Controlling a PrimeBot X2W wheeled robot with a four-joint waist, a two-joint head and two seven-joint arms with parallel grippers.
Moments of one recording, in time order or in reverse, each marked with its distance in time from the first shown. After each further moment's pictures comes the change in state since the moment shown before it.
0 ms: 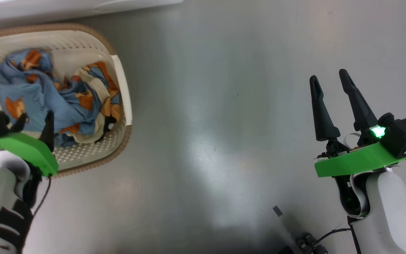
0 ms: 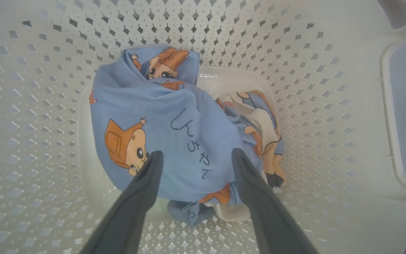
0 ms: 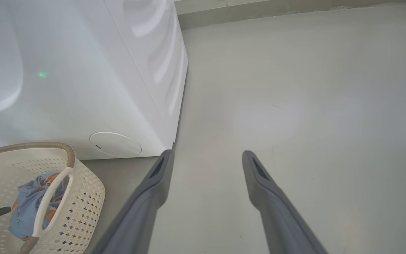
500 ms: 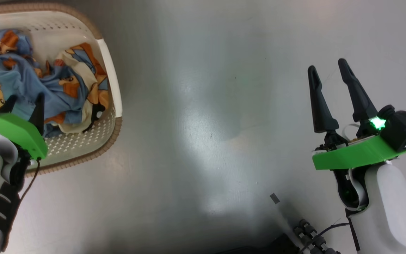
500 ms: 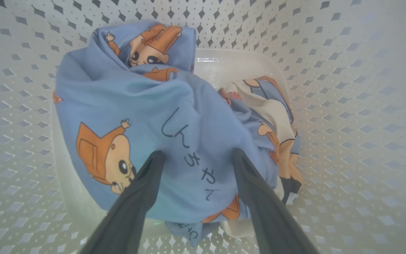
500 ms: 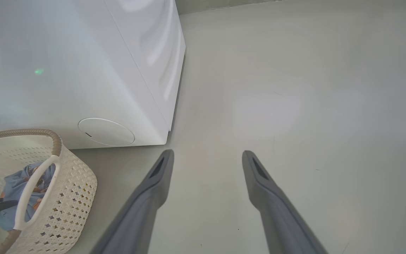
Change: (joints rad) left arm -0.119 0.052 -0.191 0.034 -0.135 0.000 0.025; right arm -0.033 0.007 0.011 -0.017 -0.009 0.000 0.000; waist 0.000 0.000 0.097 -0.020
